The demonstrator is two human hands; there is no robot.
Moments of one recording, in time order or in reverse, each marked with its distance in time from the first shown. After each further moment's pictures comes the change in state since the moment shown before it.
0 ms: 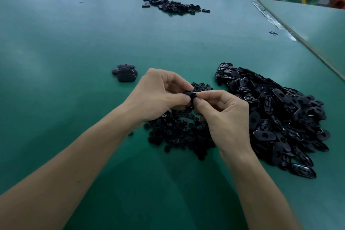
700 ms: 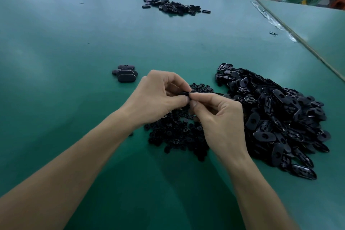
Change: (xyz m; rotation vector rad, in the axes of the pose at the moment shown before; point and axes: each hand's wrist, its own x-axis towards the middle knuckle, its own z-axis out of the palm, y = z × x) left_hand 0.005 -0.011 -0.002 0.199 0.027 0.080; right_hand 0.000 0.005 0.003 -0.094 -0.048 -0.089
